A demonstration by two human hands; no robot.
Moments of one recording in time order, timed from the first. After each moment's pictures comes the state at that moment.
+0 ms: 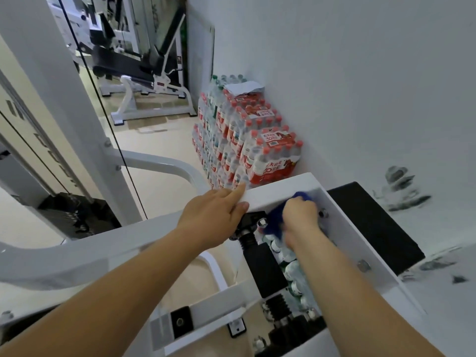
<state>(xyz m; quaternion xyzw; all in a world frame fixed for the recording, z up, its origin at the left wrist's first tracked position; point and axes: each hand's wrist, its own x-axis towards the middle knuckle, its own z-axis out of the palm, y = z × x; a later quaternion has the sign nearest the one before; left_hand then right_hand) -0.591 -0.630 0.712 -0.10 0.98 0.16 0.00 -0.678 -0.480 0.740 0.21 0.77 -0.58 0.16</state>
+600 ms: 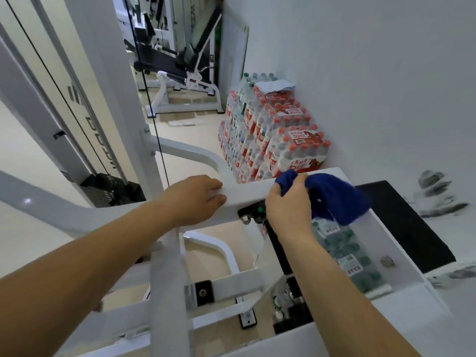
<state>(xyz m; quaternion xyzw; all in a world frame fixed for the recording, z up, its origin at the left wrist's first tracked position) -0.522 -0.685 0.740 -0.18 0.96 0.19 0.07 -0.624 -0.506 0.727 -0.07 0.90 -0.42 0.05</state>
